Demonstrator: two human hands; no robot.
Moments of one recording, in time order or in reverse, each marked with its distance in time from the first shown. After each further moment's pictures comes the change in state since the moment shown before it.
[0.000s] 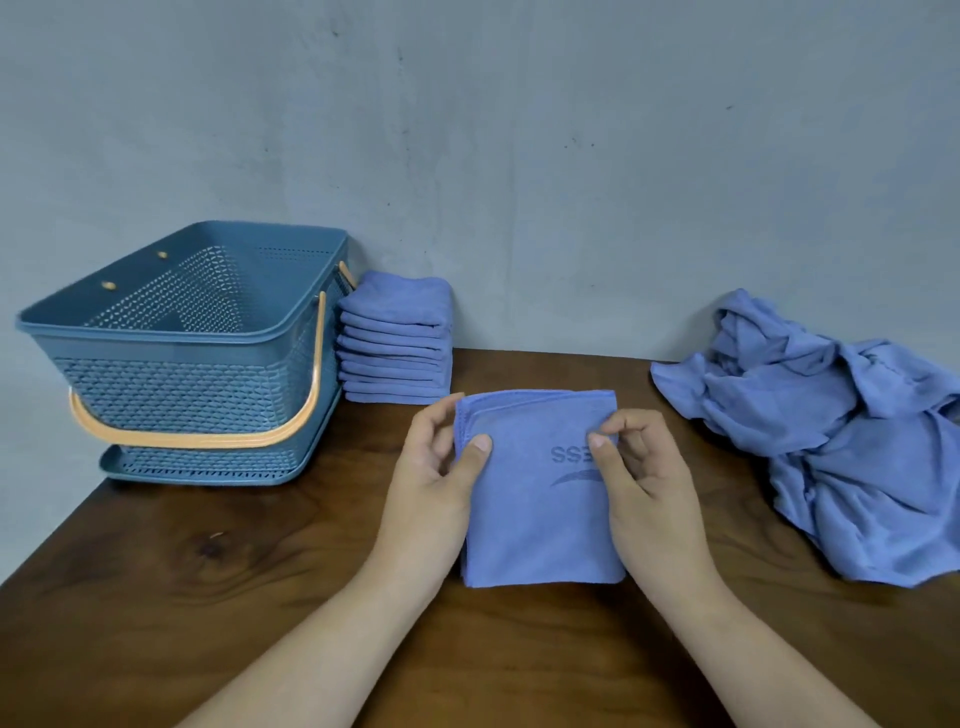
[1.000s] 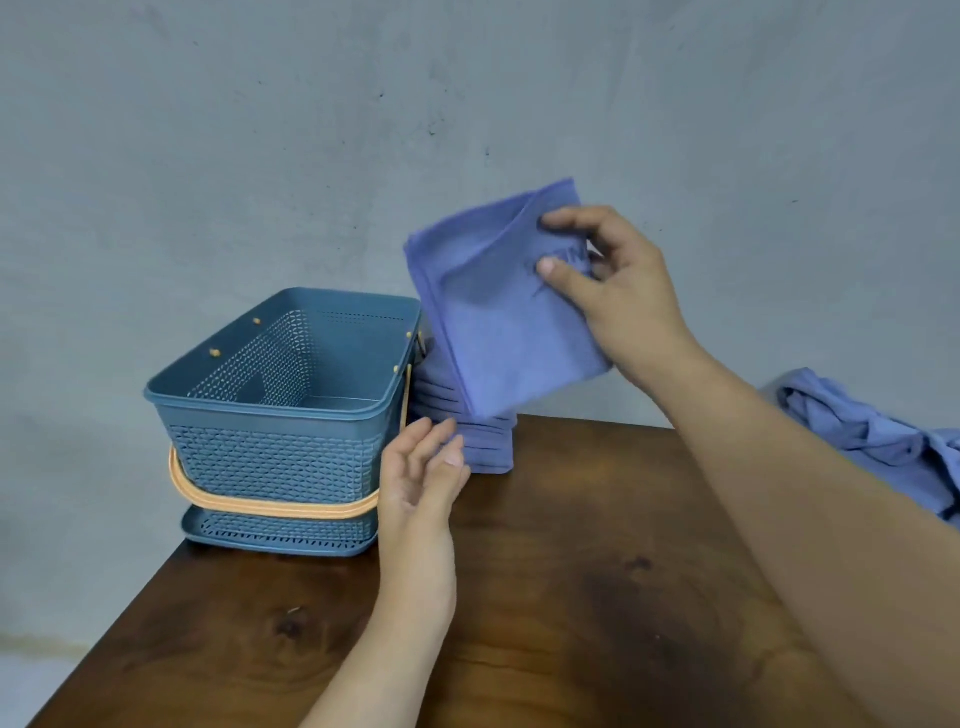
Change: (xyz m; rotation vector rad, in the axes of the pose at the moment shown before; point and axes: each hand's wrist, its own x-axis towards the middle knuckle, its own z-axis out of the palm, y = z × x) left_hand 0.038 0.043 -0.060 -0.258 0.292 0.185; right_hand 0.191 -0.136 0.112 0.094 -0.264 -0.463
